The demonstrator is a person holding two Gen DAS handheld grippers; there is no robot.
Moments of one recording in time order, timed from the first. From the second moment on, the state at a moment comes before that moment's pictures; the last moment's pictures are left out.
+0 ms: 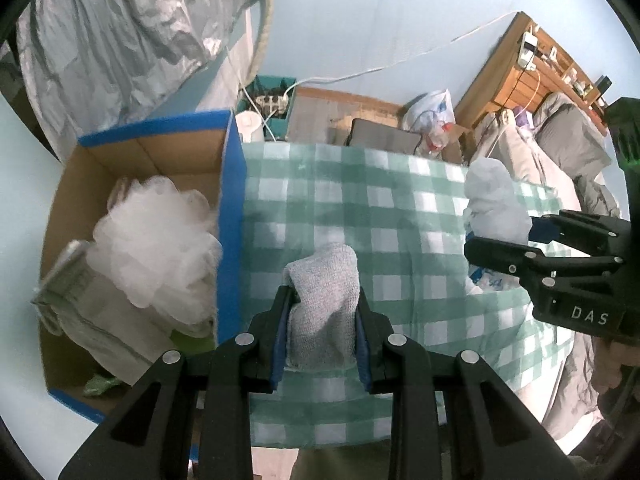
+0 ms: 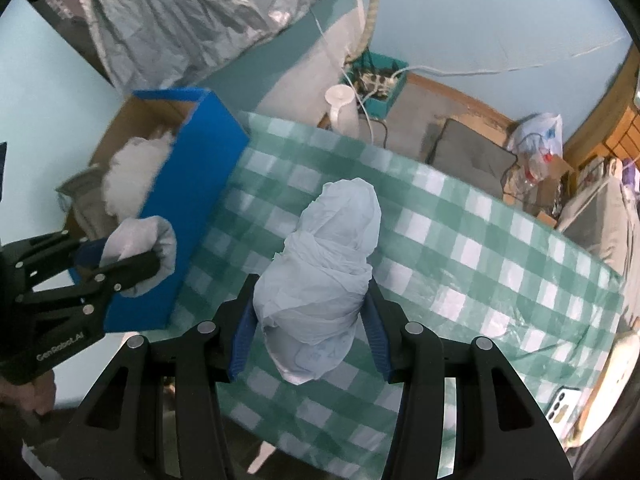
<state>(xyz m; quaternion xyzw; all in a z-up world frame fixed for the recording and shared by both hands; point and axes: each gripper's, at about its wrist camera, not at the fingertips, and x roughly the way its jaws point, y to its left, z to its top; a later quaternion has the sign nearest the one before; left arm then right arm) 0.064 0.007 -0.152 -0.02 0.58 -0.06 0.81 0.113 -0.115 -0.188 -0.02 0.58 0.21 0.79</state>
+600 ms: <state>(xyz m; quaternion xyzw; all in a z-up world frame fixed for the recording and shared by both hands) 0.067 0.065 -0.106 -0.04 0.55 -0.03 0.83 0.122 -0.069 -0.151 -0.03 0.56 0.26 0.79</state>
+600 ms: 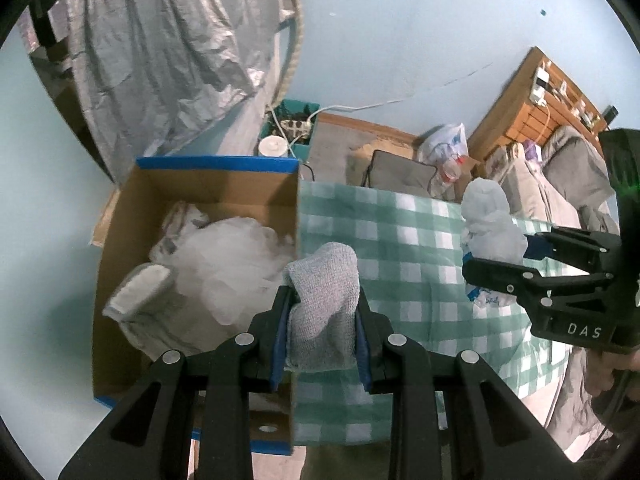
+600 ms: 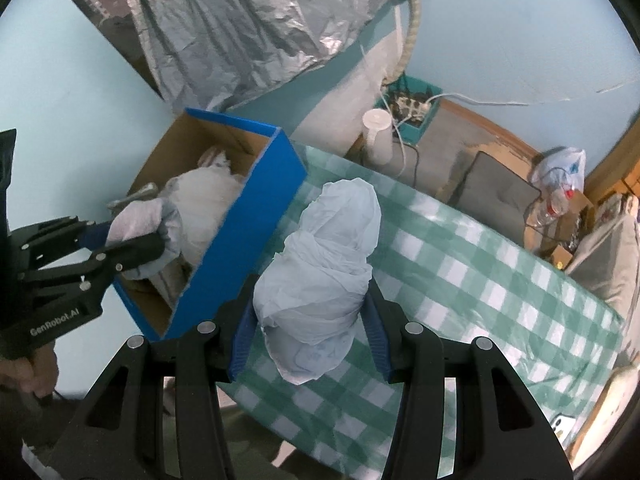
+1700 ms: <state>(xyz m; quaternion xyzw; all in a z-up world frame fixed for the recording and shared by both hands) 0.126 0.182 -0.113 -0.04 0.55 0.01 0.83 0.183 0.090 -0.170 -0.05 0.57 0.32 0.75</state>
